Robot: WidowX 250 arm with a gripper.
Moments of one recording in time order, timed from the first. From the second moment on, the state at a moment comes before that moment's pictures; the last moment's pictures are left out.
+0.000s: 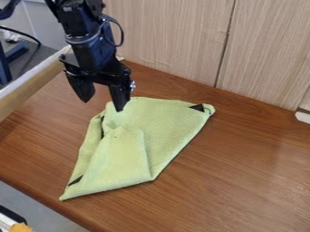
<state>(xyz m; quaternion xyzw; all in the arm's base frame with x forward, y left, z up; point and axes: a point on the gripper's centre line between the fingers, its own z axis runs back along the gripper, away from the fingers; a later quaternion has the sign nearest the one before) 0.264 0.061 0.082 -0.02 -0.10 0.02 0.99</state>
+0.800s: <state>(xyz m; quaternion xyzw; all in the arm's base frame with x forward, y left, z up) 0.300 0.100 0.048 -0.01 -0.05 0.10 0.99</state>
